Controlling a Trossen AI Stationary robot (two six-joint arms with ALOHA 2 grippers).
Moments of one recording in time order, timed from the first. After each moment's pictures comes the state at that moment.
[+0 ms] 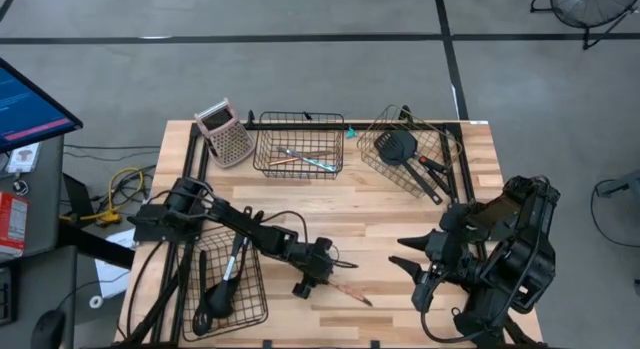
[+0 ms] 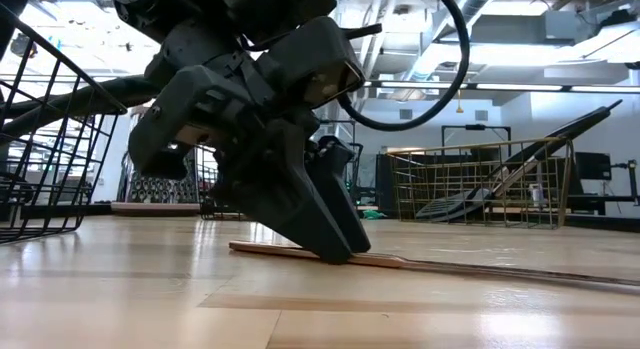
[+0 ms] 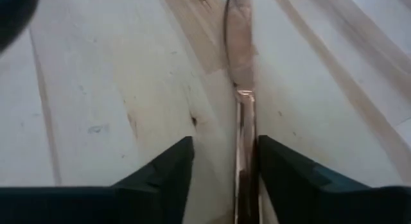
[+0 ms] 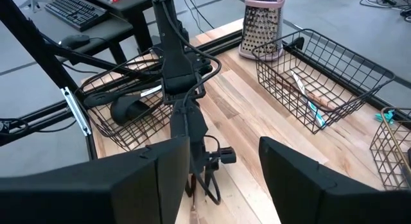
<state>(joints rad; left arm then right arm) -0.31 2.09 1.07 0.12 0.05 0.08 0.94 1.72 2.11 -1.57 1.04 1.28</state>
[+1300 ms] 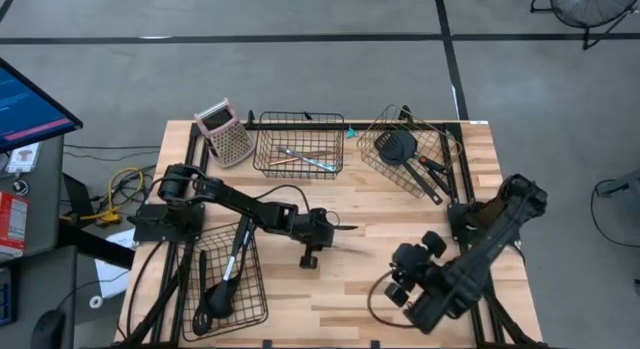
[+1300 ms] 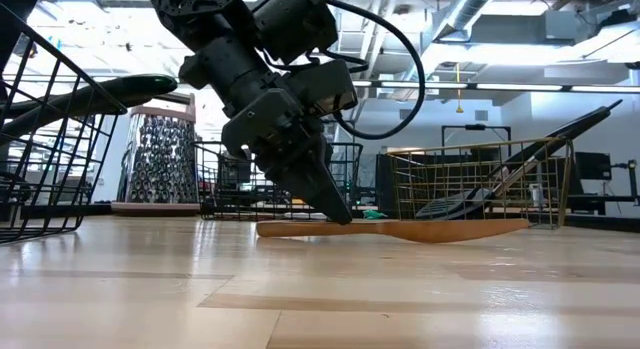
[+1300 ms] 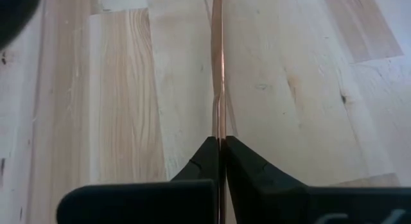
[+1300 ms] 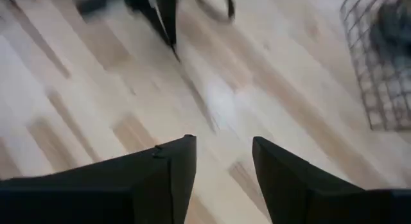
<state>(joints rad) -0.15 1.95 1.06 0.02 0.01 0.02 0.84 1.72 1.59 -1.47 0.64 1.52</state>
